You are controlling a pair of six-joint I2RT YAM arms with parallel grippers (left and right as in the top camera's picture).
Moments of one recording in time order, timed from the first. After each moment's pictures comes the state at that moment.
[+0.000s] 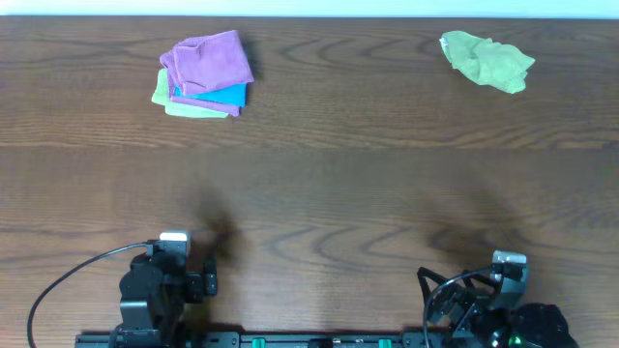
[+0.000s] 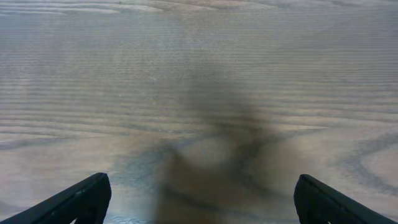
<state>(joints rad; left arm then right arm) 0.00 0.01 0.25 -0.91 0.05 0.04 0.41 0.07 0.65 -1.16 -0.05 0.67</state>
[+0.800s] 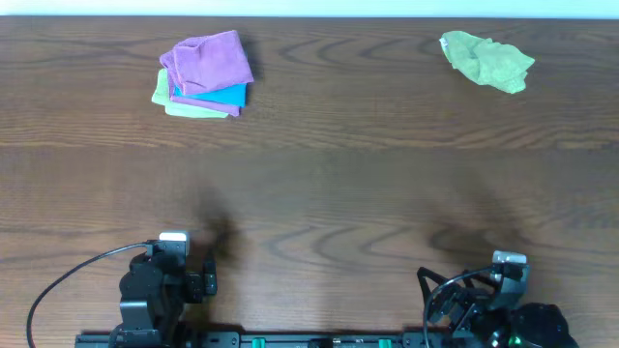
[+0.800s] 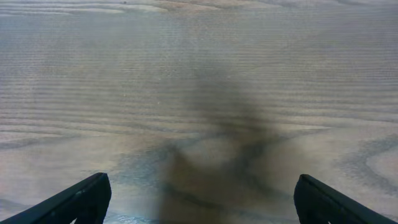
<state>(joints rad) 0.00 0.01 0.25 -0.91 0.04 0.04 0.41 0.07 0.65 -1.16 -0.05 0.67</state>
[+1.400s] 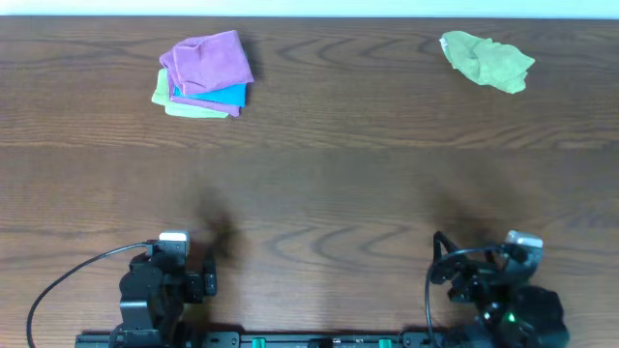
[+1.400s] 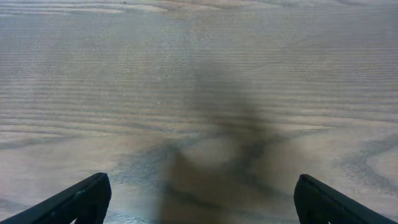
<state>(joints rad) 0.00 0.01 0.25 -0.91 0.04 0.04 0.22 0.07 0.51 -0.90 0.06 0.48</state>
